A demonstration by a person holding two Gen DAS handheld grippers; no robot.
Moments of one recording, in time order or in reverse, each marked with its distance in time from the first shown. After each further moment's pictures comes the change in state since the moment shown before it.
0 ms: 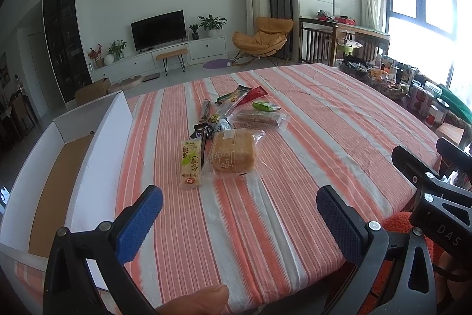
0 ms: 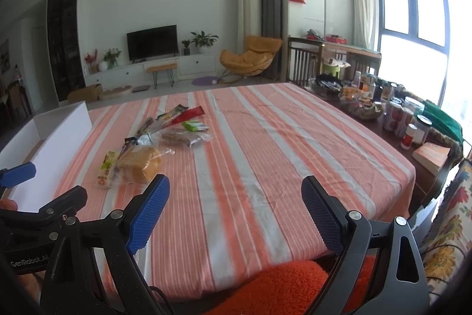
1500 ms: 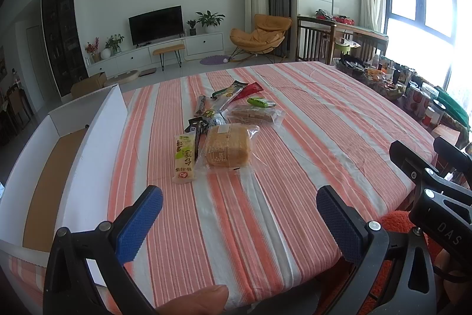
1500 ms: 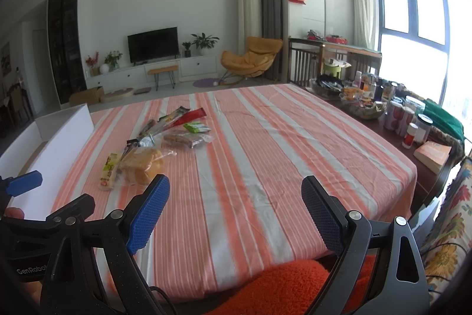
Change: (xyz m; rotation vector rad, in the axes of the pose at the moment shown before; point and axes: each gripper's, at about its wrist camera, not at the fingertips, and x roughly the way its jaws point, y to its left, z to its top) left arm 0.002 -0.001 -0.003 -0.015 0.014 -0.021; right arm 0.001 0.006 -0.004 0.007 -0.014 0.004
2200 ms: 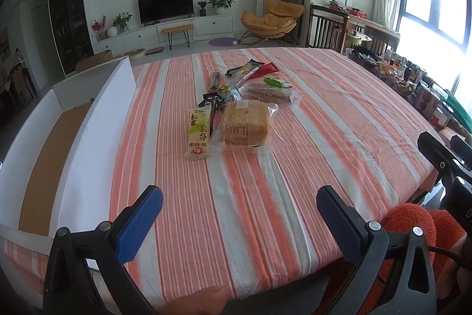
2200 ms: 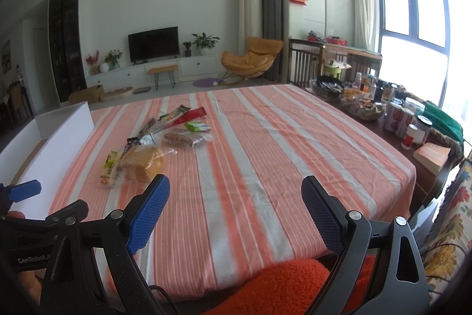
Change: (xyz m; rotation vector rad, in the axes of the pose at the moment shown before) left arm 0.017 0.026 -0.015 -0.072 0.097 0.012; right arm -0.003 0.001 -0.004 -0.004 0.000 0.000
